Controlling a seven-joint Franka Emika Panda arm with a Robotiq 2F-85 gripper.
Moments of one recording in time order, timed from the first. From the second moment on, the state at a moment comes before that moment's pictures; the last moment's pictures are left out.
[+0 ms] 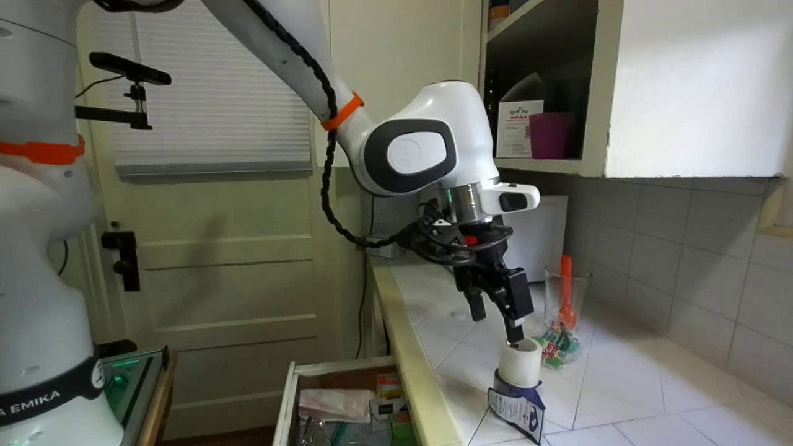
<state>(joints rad) -0.15 0.16 -0.17 -2.26 -0.15 2.66 -0.13</state>
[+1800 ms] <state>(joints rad) -0.14 0.31 -0.12 -2.10 -0.14 2.65 -0.16</state>
